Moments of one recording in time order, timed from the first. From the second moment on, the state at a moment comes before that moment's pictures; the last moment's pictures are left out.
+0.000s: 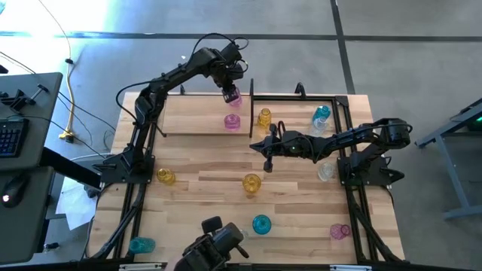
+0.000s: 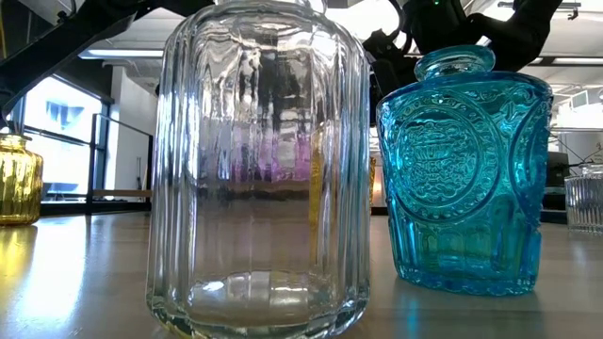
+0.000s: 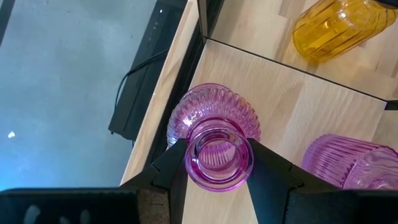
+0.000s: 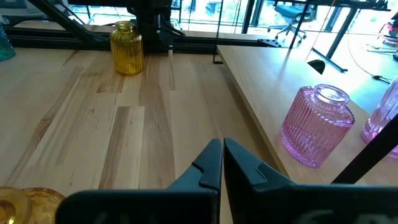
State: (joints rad) left arm 0.69 2.17 2.16 -1.18 0.02 0.35; right arm -0.08 1.55 0.62 0.64 0.09 -0.09
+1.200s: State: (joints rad) left arm 0.69 2.17 2.16 -1.16 0.03 0.37; right arm -0.08 1.55 0.62 0.63 0.09 -0.09
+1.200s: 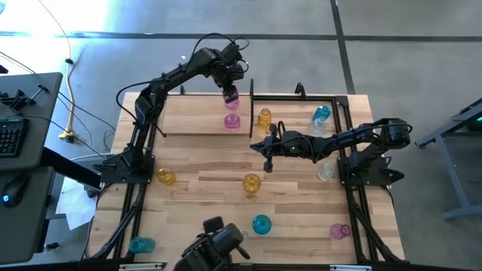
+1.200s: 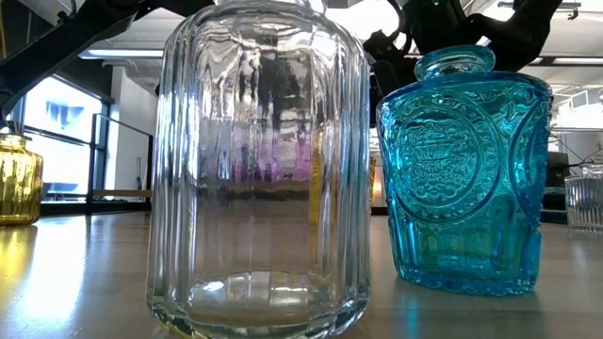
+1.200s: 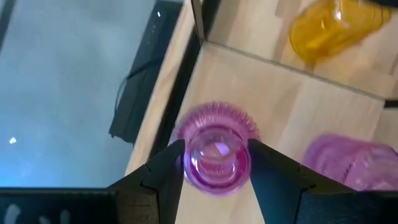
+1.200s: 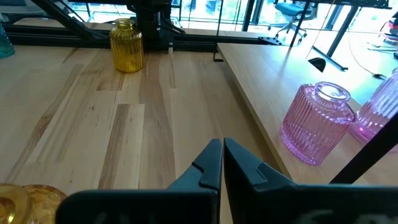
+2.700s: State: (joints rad) left arm 0.70 1.55 1.24 -0.28 0.05 0.19; right arm -0.06 1.55 0.62 0.57 0.09 -0.09
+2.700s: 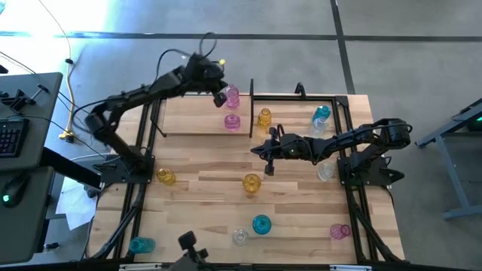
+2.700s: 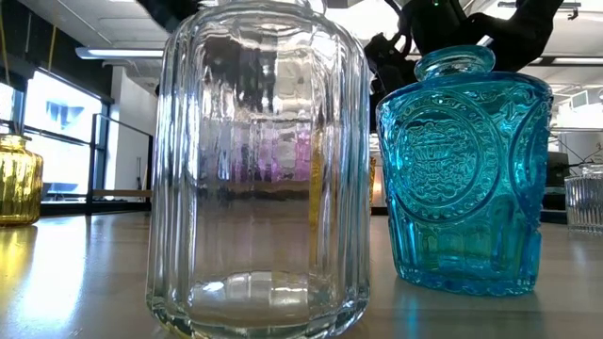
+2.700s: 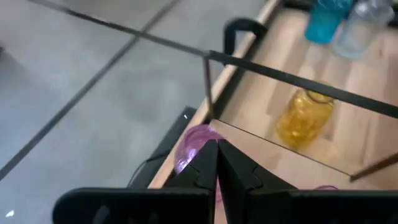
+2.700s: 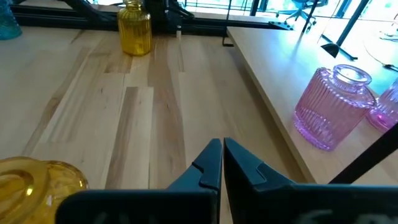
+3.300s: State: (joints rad) left arm 0.77 1.66 1.01 0.02 0.02 0.08; right arm -0.06 1.55 0.62 0.64 0.09 -0.13
